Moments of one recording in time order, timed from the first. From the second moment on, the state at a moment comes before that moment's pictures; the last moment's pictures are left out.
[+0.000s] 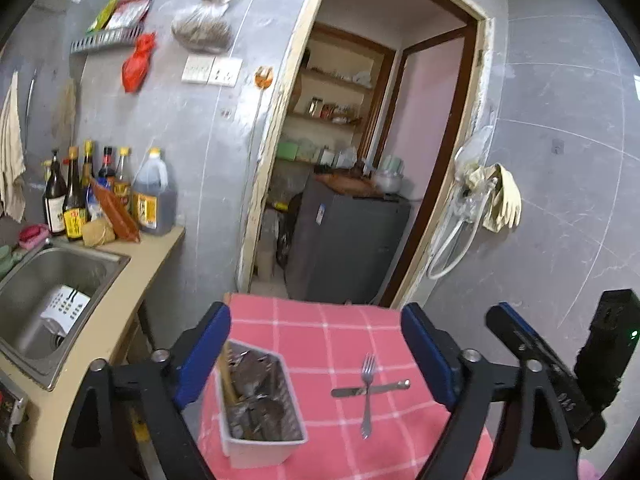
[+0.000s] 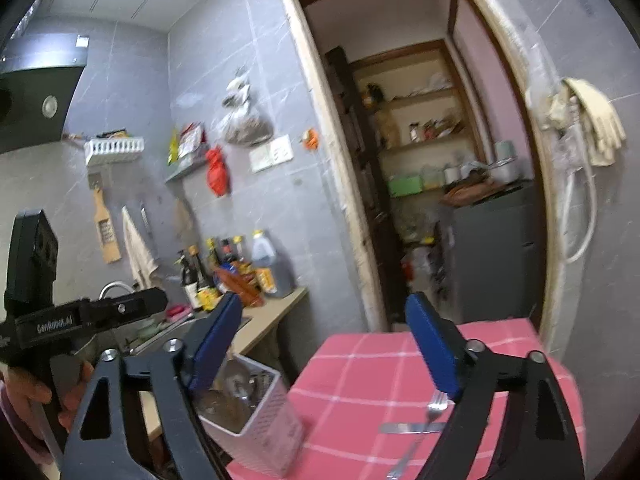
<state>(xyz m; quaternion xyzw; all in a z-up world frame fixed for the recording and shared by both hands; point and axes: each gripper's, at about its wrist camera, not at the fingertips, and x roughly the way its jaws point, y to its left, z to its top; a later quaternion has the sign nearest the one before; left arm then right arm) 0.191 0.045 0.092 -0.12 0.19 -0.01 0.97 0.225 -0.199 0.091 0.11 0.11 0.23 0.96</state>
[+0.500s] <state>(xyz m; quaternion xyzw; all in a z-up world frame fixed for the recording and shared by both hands) 0.225 -0.052 0.051 -0.10 0.20 0.00 0.98 0.243 -0.303 0.057 0.11 0.14 0.16 0.97</state>
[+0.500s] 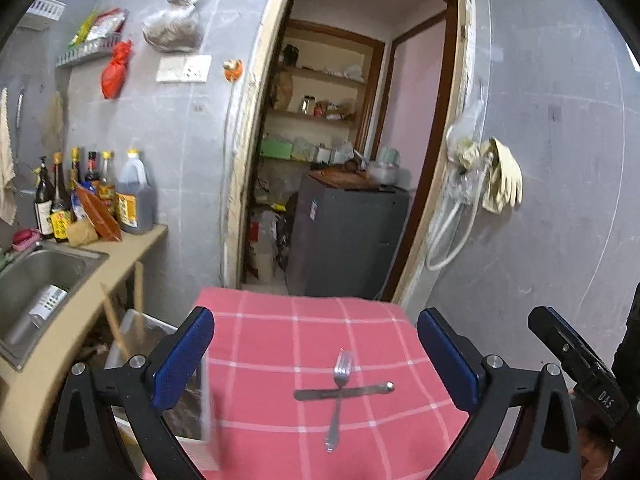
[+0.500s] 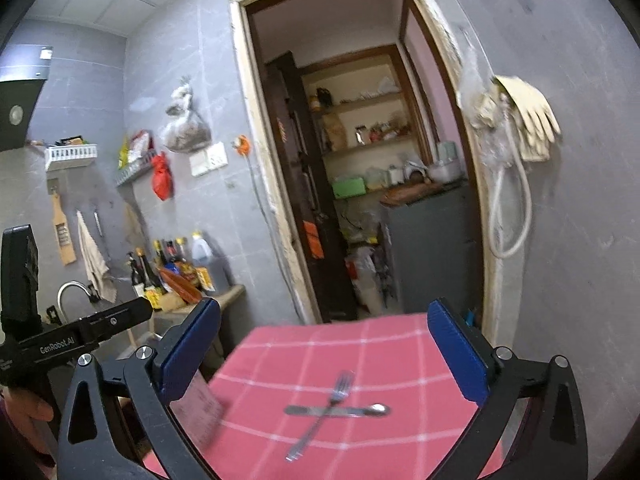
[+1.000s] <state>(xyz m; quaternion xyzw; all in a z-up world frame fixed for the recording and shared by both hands) 0.314 -0.091 -0.039 -0.11 0.29 -0.02 0.95 0.325 -0.345 -0.072 0.16 0.27 0.16 0.93</state>
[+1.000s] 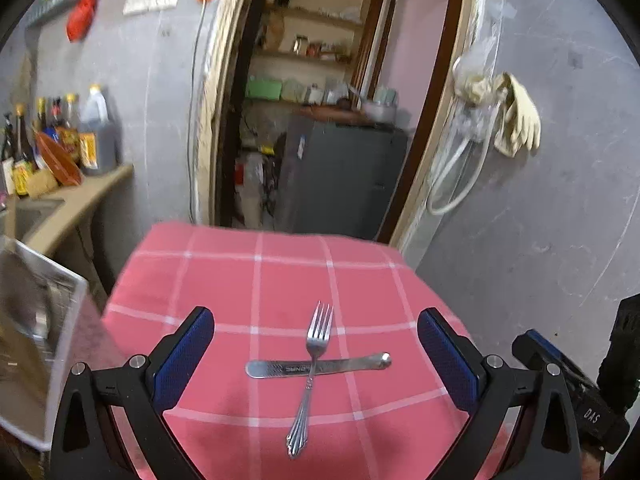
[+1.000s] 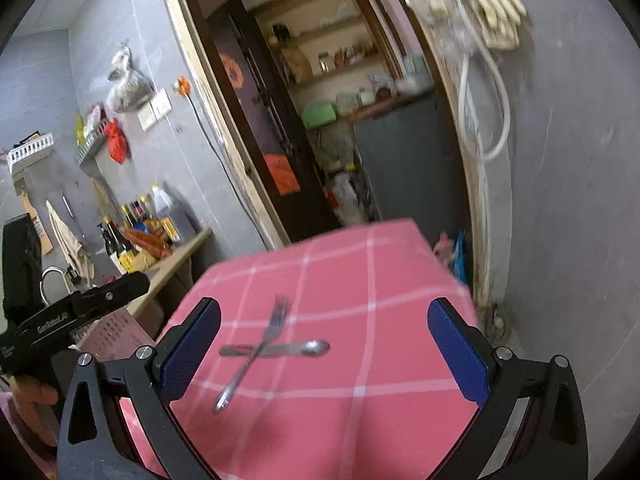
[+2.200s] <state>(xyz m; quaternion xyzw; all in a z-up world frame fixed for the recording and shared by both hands) 0.450 -0.103 -0.154 -0.14 0.44 -0.10 0.88 0.378 -0.281 -0.164 0.13 0.41 0.19 0.88</state>
